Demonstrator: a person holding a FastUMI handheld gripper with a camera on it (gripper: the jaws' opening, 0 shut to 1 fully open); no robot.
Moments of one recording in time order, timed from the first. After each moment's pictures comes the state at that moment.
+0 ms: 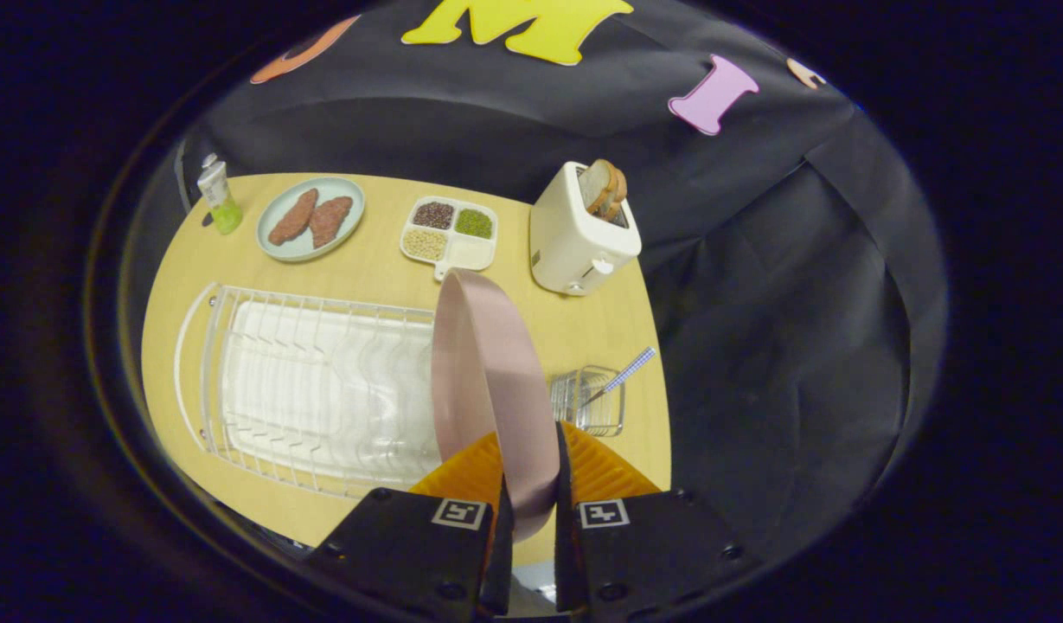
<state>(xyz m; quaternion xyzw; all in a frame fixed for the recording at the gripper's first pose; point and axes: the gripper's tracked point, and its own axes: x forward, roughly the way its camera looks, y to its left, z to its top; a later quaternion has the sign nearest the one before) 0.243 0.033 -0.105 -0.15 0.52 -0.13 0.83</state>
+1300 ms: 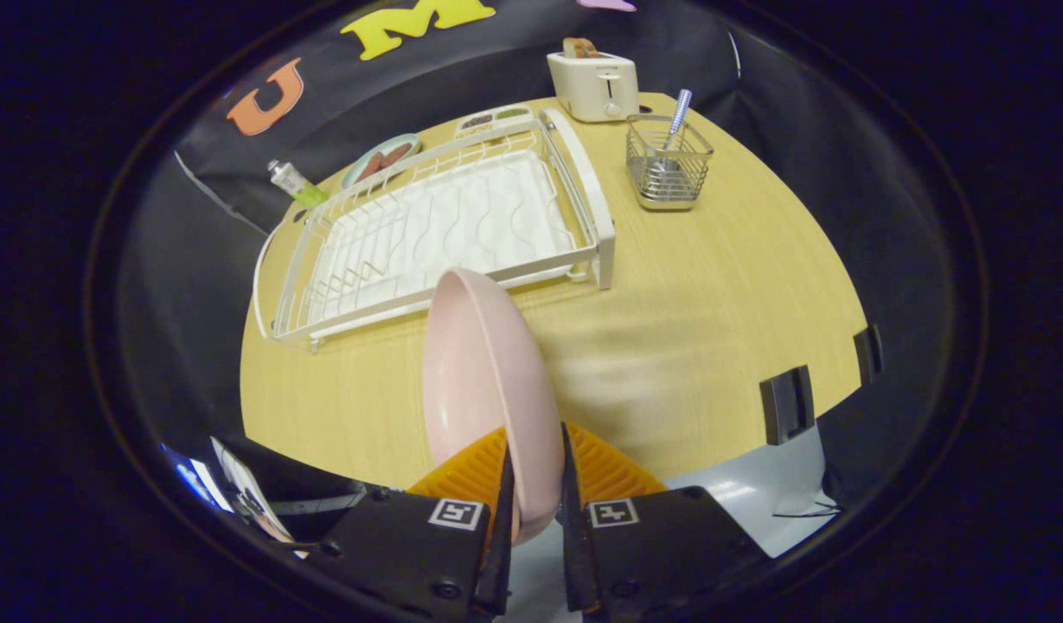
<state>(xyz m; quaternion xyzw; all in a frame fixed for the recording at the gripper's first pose) 0.058 0.013 -0.284 0.07 0.58 0.02 0.81</state>
